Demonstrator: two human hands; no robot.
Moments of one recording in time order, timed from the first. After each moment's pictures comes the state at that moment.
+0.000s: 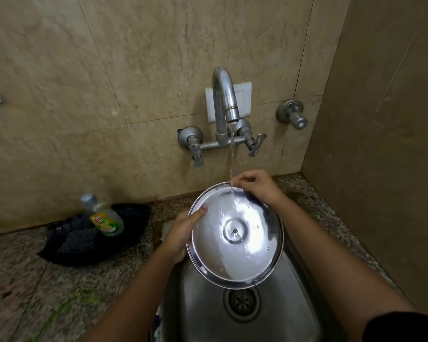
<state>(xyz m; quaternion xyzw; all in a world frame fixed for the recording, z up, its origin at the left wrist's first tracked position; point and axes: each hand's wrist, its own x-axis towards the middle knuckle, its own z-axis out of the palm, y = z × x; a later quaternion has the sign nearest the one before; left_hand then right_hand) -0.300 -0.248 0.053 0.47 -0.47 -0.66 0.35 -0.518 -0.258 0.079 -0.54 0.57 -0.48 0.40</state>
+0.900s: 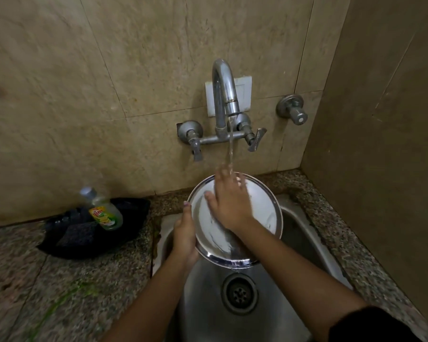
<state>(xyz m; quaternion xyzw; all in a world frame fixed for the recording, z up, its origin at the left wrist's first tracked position) -0.320 -0.233 0.026 0.51 -0.31 -0.64 0.48 -0.446 -0.251 0.035 -0.68 0.71 -0.21 -0.01</state>
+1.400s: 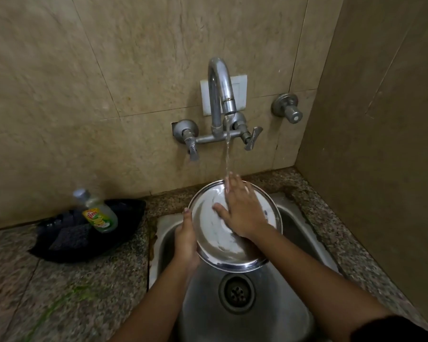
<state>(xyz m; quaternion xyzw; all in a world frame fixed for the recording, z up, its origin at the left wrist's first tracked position) -0.320 -0.229 0.007 0.53 -0.29 -0.67 0.43 -0.477 -0.231 0.016 -0.69 0.71 -0.14 0.03</state>
